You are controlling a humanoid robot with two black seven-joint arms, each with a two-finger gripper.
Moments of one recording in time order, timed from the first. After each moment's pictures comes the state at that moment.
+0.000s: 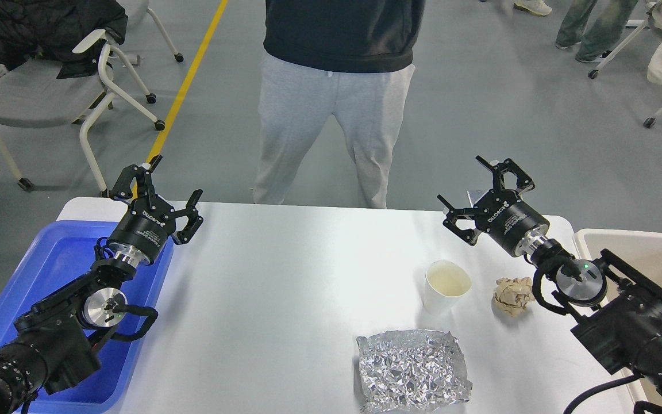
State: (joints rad) left arm -0.64 0.30 -0.66 -0.46 0.07 -0.60 -0.60; right arm 0.69 -0.24 0.84 0.59 0.16 0.48 -0.03
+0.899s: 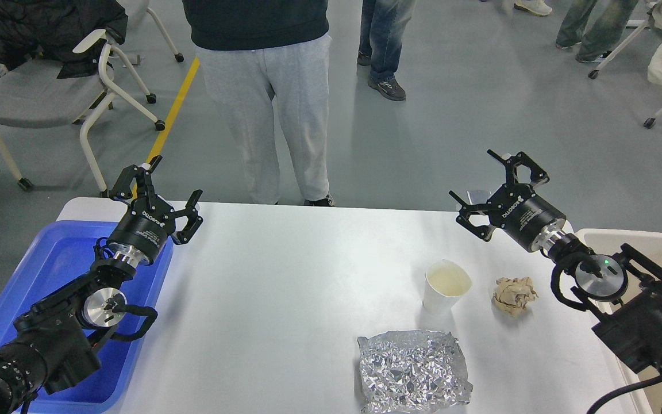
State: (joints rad) left arm -0.64 0.30 -0.66 -0.46 0.07 -0.60 -0.60; right arm 0.68 -0.34 0.82 0.69 0.16 0.49 -0.04
